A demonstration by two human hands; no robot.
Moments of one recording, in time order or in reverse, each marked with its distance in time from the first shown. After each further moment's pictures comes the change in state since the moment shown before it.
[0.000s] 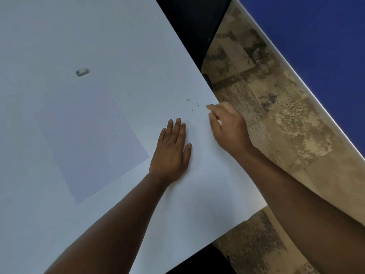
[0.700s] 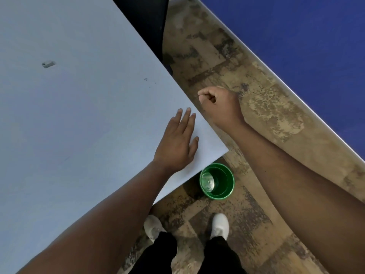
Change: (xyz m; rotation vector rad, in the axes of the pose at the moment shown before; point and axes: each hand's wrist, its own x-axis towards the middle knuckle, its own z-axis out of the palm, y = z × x) left_hand -0.068 0.140 0.041 0.067 0.089 0.328; right_hand -0.091 0.012 -0.121 0.083 0.053 0.283
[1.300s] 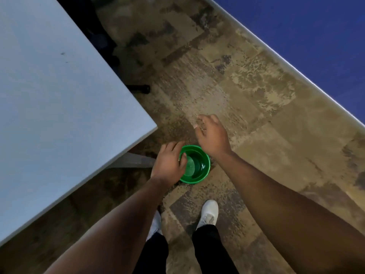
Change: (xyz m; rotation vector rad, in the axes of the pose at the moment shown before) left_hand -0.019 0.139 0.210 -0.079 -0.233 -0.260; right_hand -0.151 0.248 -0.039 -0.018 -0.124 0.220
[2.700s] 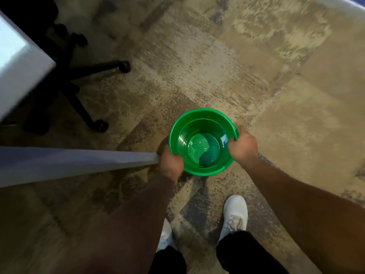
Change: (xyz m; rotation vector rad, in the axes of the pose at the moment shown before) left_hand 0.063 -0.100 0.234 -0.488 -0.088 -0.772; right_hand -0.049 0.259 0.184 0.089 0.013 0.595
